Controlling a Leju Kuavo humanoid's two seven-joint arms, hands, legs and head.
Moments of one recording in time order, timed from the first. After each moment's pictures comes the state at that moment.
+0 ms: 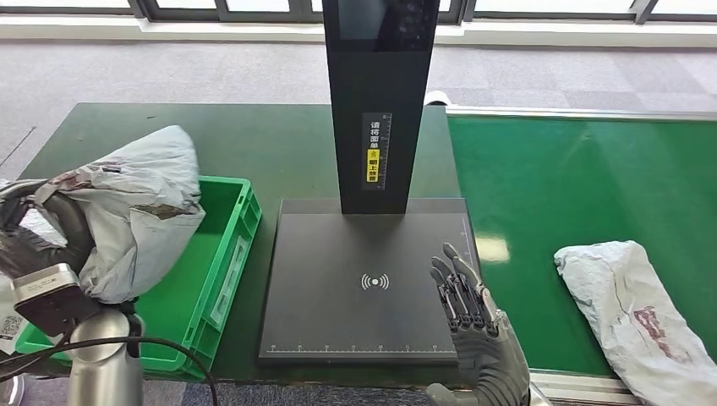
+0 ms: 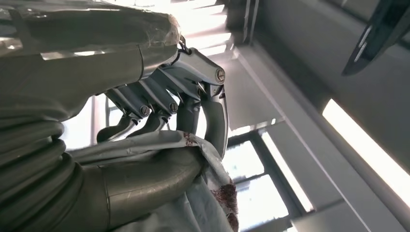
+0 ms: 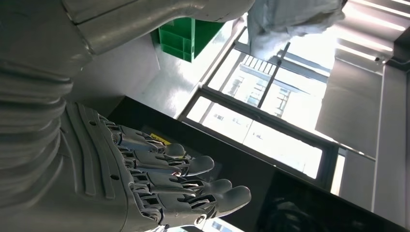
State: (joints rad) left arm -0.16 -0.13 0.16 -1.76 -0.41 0.63 -0.60; right arm 0.29 0.11 0.18 -1.85 0.32 0.22 -0.70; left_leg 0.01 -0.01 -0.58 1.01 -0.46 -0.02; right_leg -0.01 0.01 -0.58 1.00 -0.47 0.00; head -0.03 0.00
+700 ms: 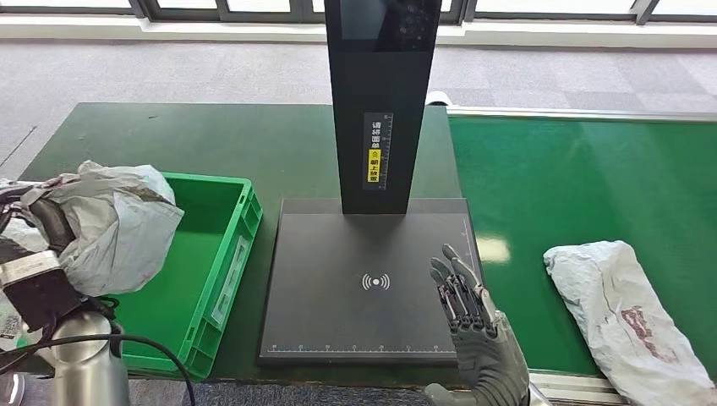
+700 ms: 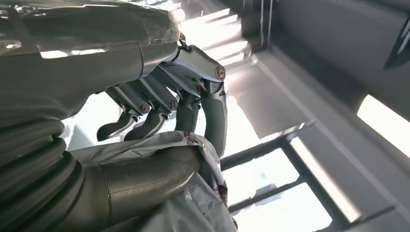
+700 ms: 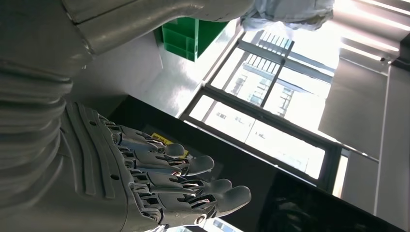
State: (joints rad) left arm -0.17 -0.12 0.30 -1.72 -0.48 0.55 -0.53; right arm 0.30 0.11 0.18 -1.85 0.34 0.21 -0.70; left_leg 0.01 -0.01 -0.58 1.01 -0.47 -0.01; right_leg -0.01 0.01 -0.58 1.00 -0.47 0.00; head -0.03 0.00
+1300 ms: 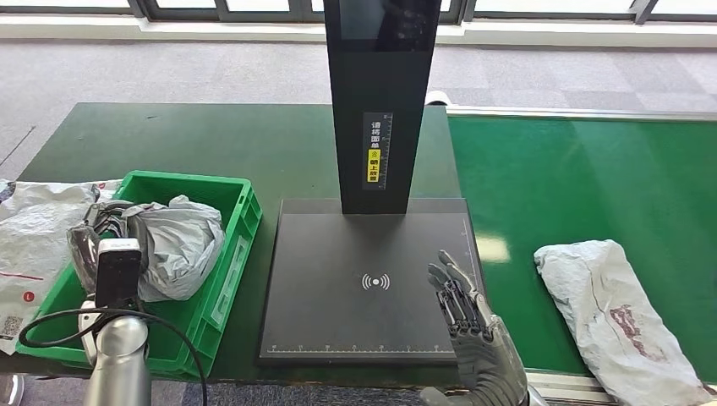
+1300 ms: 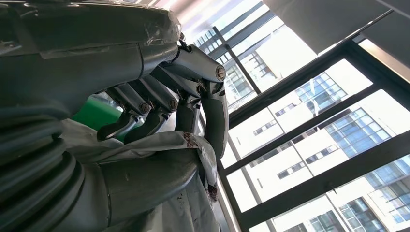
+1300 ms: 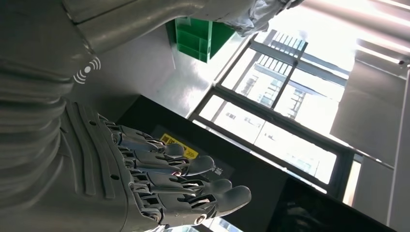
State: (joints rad) left arm -0.17 -0.14 0.30 -1.46 -0.59 0.40 -0.46; right arm 0.32 0.12 0.16 -1.85 0.39 0.23 -0.70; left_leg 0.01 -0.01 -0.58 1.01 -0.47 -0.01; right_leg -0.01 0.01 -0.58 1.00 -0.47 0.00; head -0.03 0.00
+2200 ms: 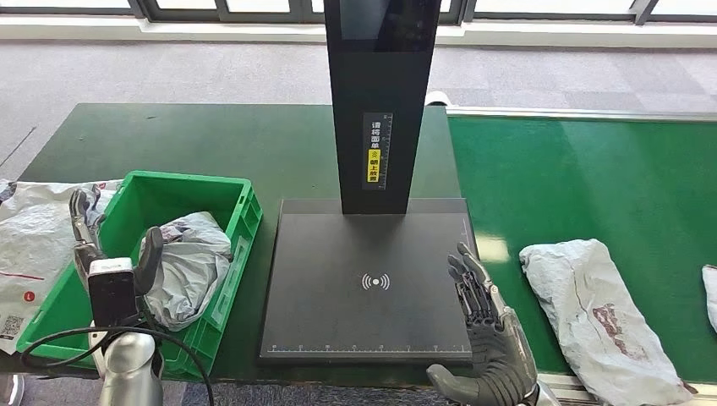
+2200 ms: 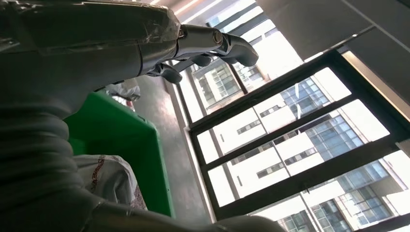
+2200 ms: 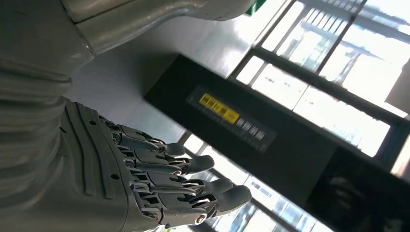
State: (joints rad) left arm -0.09 -0.23 0.27 -1.56 -0.54 0.42 -0.53; right arm 0.32 0.19 0.05 -1.83 0.53 0.16 -0.67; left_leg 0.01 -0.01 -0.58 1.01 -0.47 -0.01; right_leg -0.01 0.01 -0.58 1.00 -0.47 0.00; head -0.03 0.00
